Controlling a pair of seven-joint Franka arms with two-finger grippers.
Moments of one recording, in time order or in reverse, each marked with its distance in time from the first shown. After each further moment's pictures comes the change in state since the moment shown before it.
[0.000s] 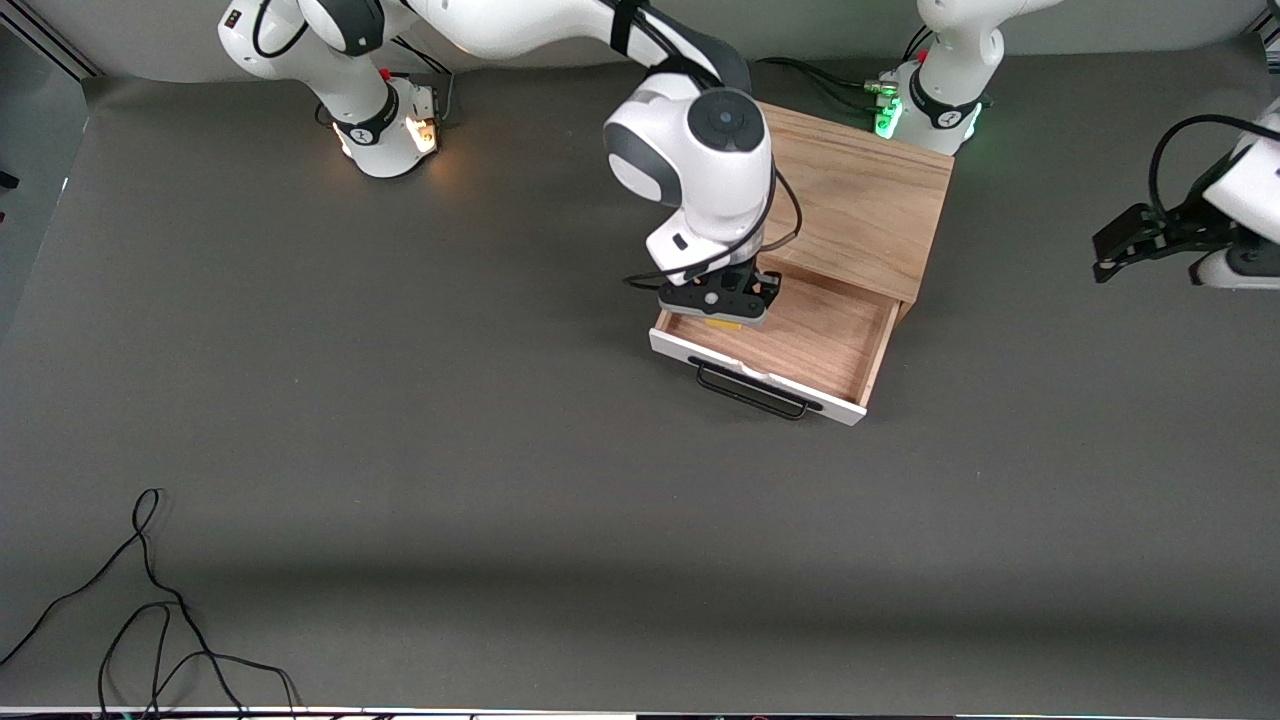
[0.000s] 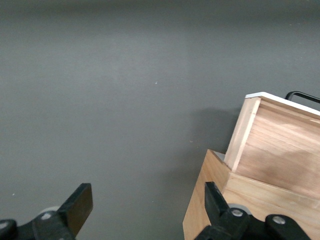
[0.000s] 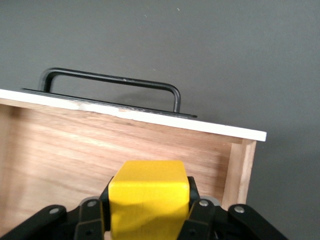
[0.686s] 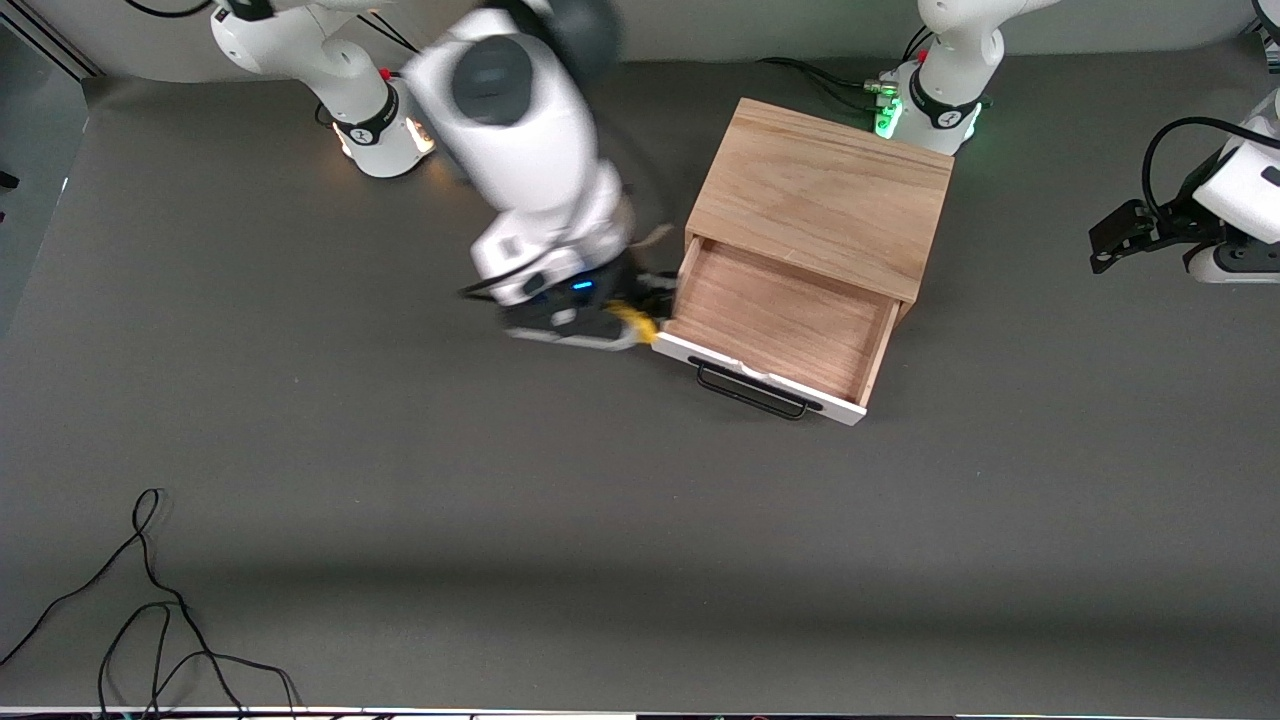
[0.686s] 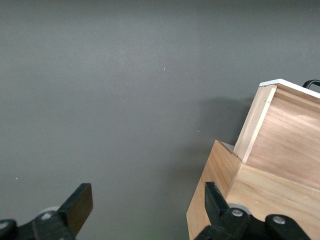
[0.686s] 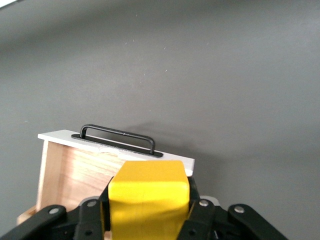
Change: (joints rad) left arm 0.139 -0.059 -0.101 -0.084 0.003 0.000 -0.001; right arm -0.155 -0.210 -0.003 -0.003 0.069 -0.114 -0.191
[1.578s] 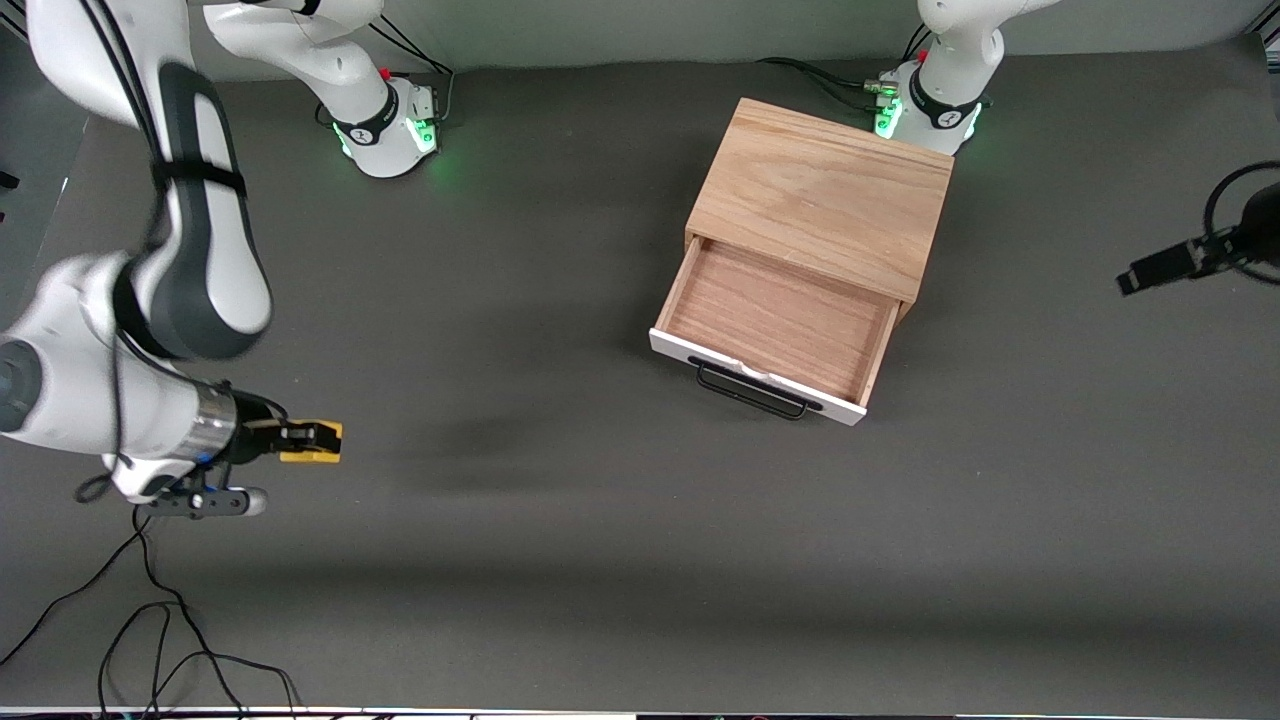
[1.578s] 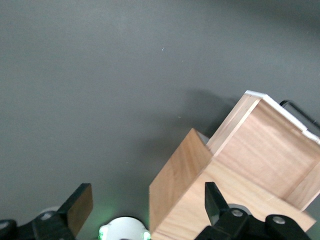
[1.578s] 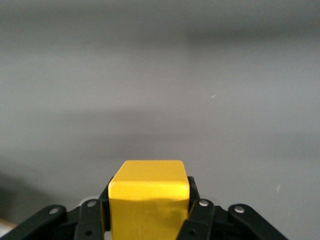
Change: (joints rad) left arm 0.022 0.208 0.017 0.314 -0.046 -0.277 -0.197; right arm -0.482 -0.153 -0.169 -0.304 0.119 -0.109 -0.860
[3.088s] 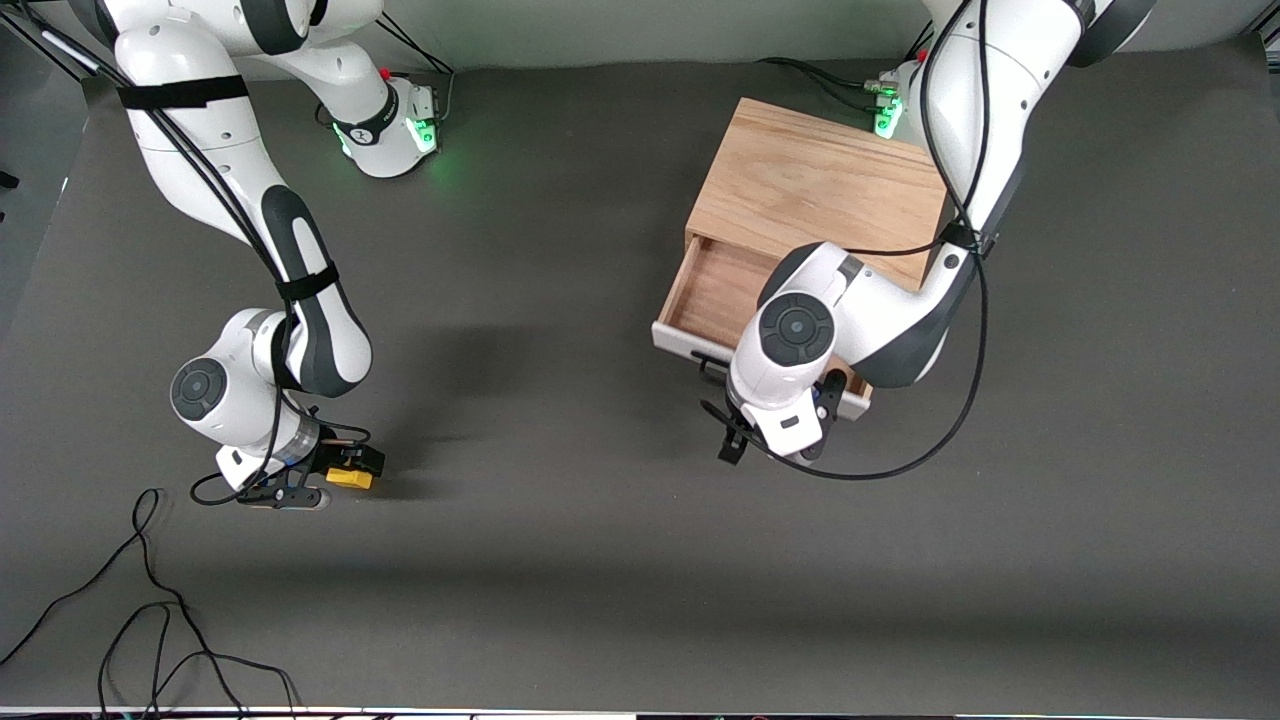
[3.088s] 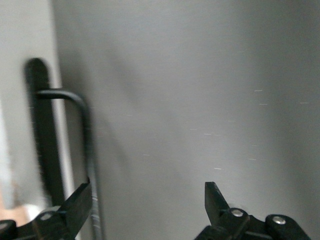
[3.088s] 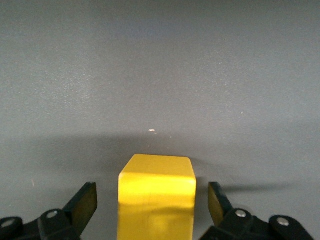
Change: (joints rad) left arm -0.659 0.630 -0.024 0.092 0.240 0.757 -1.678; right arm -0.053 0.168 0.020 -0.557 0.084 0.875 -0.258
